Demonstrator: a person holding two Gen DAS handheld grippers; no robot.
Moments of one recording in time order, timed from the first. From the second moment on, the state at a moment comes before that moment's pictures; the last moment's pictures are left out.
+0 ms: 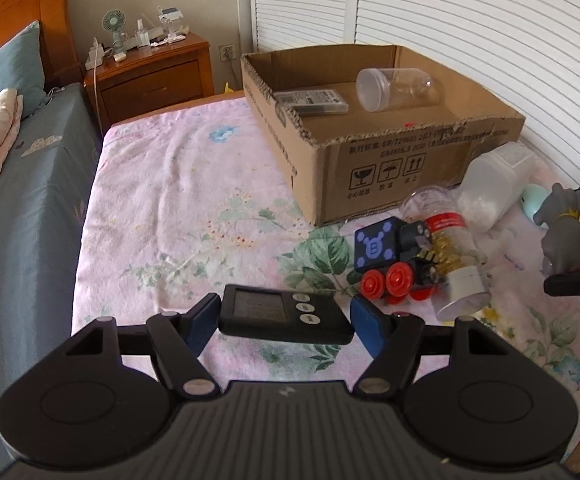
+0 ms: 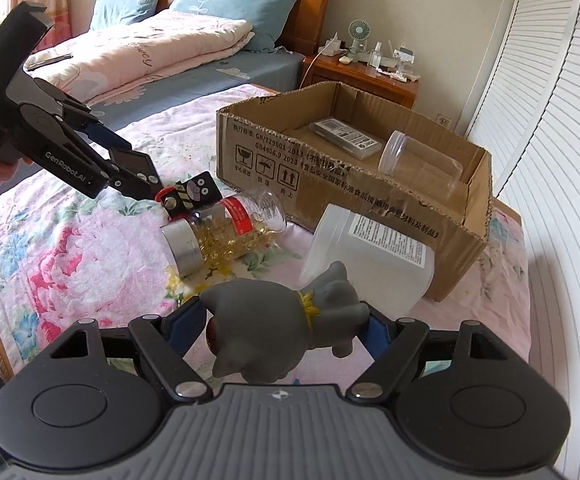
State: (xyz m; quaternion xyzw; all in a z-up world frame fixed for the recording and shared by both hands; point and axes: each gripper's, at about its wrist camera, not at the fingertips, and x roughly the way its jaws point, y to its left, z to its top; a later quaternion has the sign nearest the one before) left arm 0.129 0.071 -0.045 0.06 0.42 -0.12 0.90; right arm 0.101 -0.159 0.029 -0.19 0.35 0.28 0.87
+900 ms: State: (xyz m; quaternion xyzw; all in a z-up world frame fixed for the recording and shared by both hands) left arm 0.135 0.074 -0.062 0.05 0.44 -0.10 0.89; right arm 0.101 -0.157 0.037 -0.19 0.34 0.28 0.88
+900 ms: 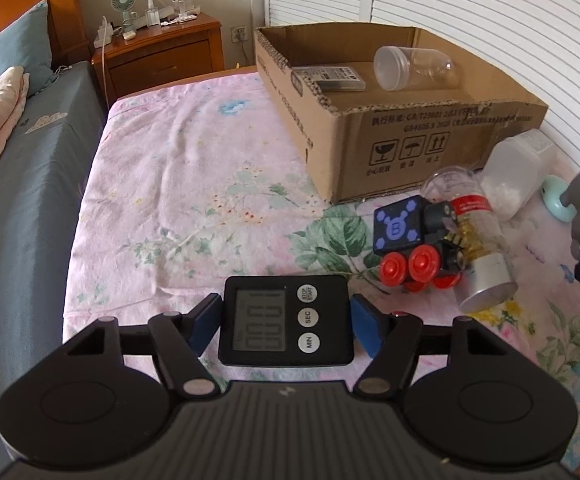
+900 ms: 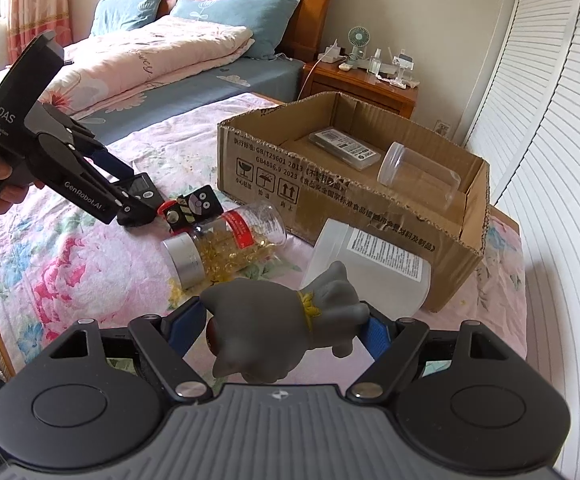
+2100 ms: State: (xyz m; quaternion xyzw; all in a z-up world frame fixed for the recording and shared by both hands) left arm 0.259 0.001 0.006 0.07 0.36 -0.14 0.92; right arm 0.147 -0.176 0.101 -0.14 0.29 0.22 0.92
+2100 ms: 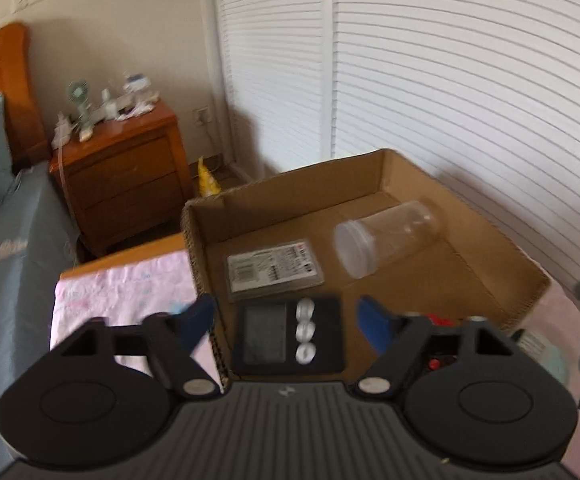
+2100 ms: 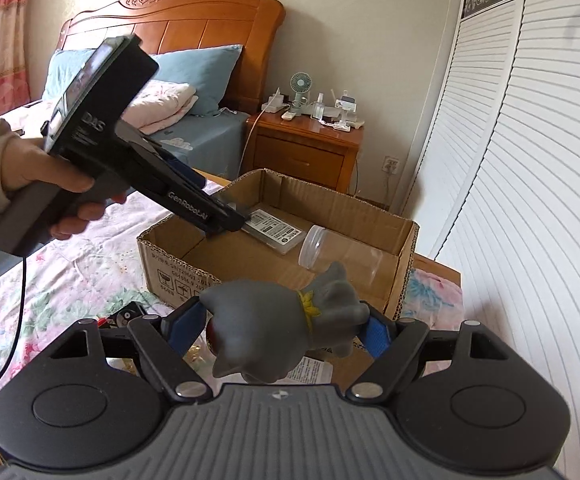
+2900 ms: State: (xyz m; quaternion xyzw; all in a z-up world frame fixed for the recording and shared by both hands) left arm 0.121 0.047 0.013 0.03 0.37 -0.15 0.92; right arm 0.203 -0.165 0.110 -0.09 0.34 0.14 0.93
